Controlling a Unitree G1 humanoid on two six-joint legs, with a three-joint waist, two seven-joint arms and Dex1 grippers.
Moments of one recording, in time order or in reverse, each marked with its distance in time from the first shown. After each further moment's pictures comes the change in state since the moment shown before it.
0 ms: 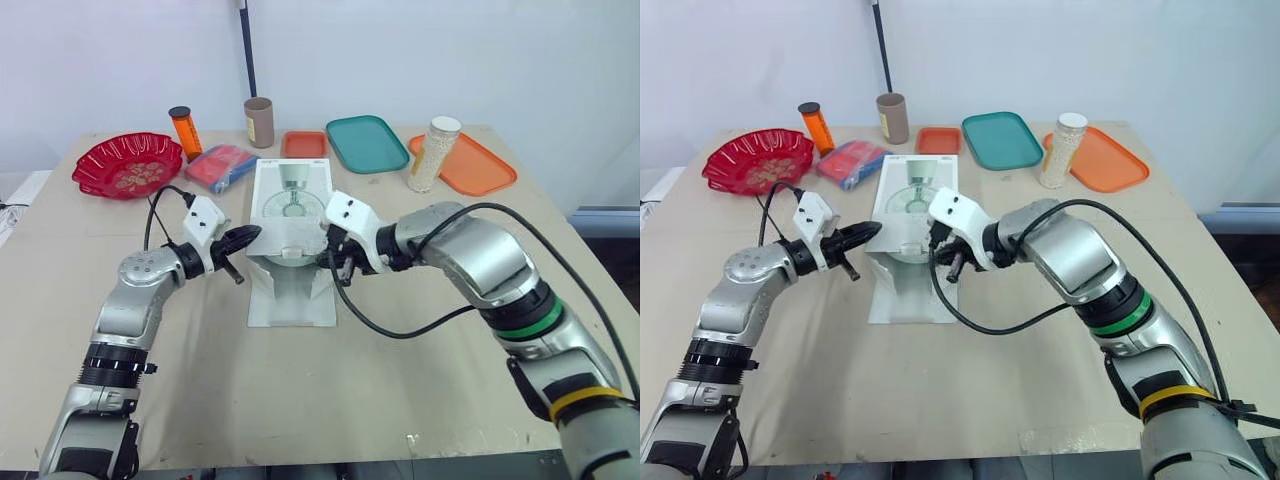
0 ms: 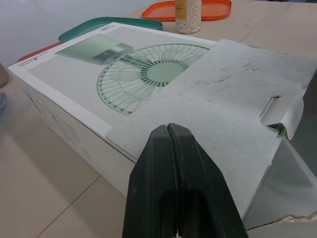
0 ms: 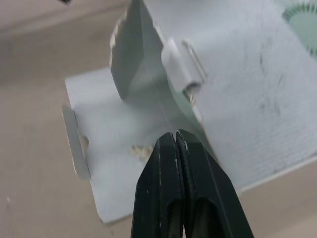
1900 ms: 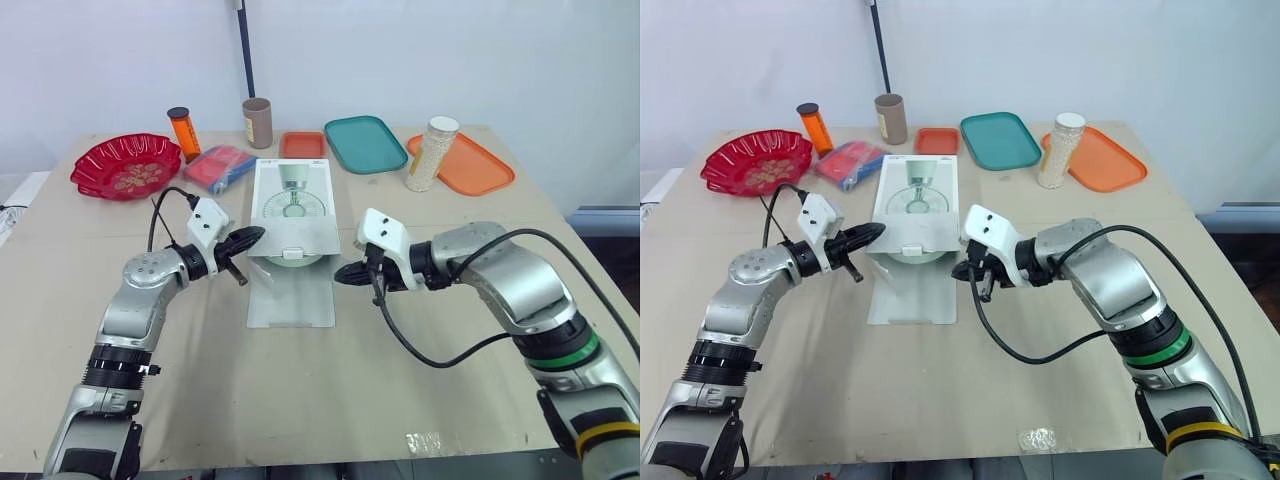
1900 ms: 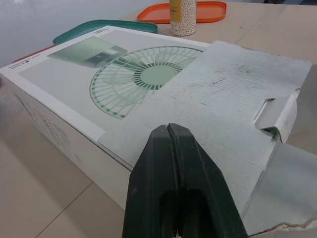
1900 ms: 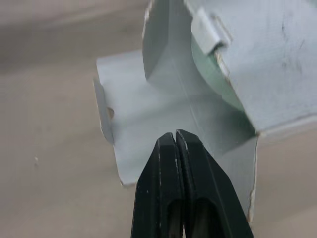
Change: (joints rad) left arm 0.012 -0.009 0.000 -0.017 0.009 0.001 -0.001; right arm 0.188 -0.018 -0.188 -0.055 0.030 -0.186 0.136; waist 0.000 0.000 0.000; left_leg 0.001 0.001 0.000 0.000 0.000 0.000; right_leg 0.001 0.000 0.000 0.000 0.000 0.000
